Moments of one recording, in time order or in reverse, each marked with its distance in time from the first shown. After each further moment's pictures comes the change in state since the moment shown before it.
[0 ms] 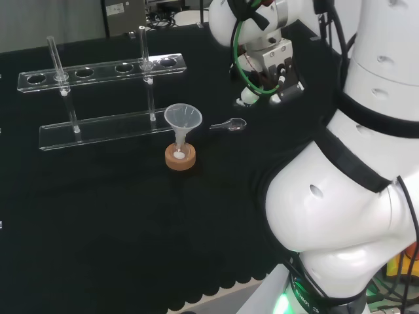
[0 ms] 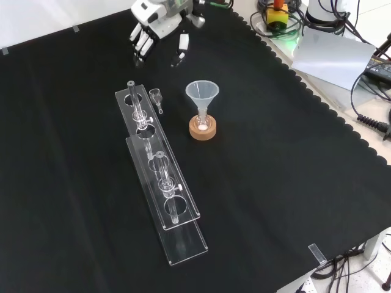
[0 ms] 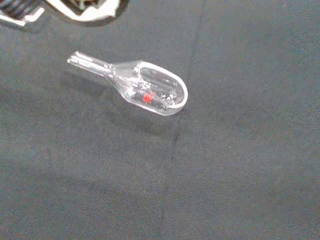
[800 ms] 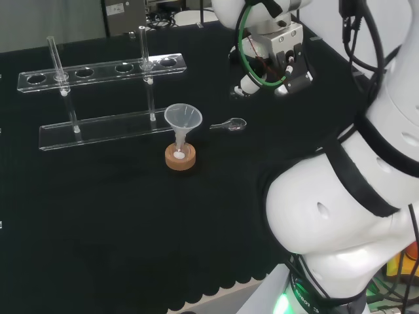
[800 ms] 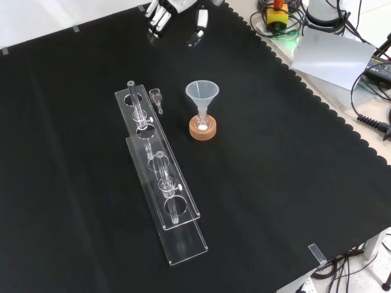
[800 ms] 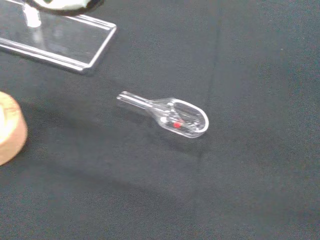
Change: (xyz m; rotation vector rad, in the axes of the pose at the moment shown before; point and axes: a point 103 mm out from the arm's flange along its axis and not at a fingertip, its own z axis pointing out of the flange) arm 0.020 -0.061 -0.055 -0.063 0.026 -0.026
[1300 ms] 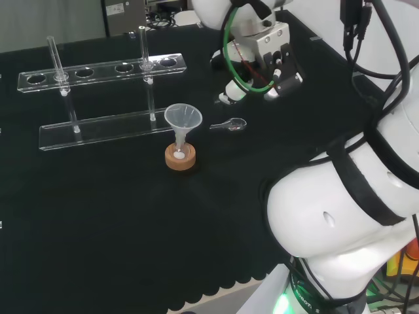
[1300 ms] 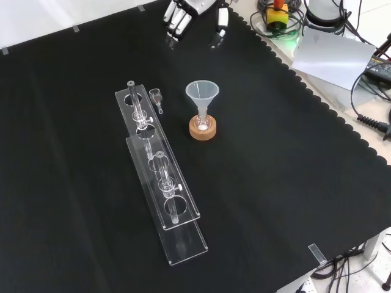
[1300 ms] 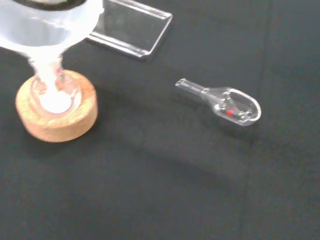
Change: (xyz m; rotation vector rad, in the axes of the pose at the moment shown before) arm 0.048 -0.023 -0.016 0.055 -0.014 -0.088
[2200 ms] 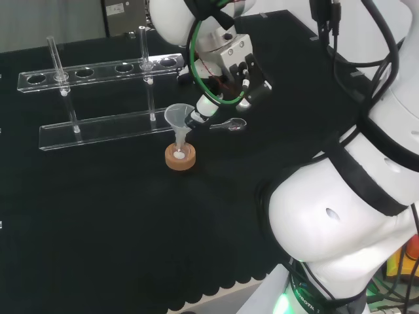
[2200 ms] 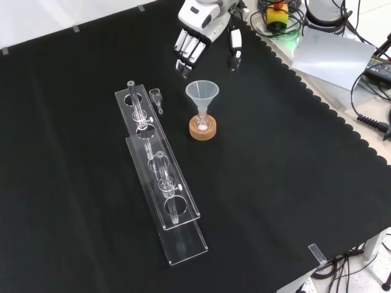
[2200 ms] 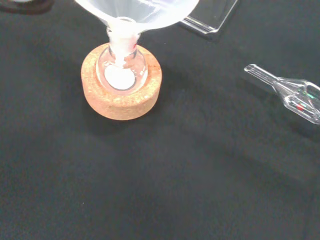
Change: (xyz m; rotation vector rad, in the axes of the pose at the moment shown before) arm 0.059 0.027 0.009 0.086 -0.060 -0.118
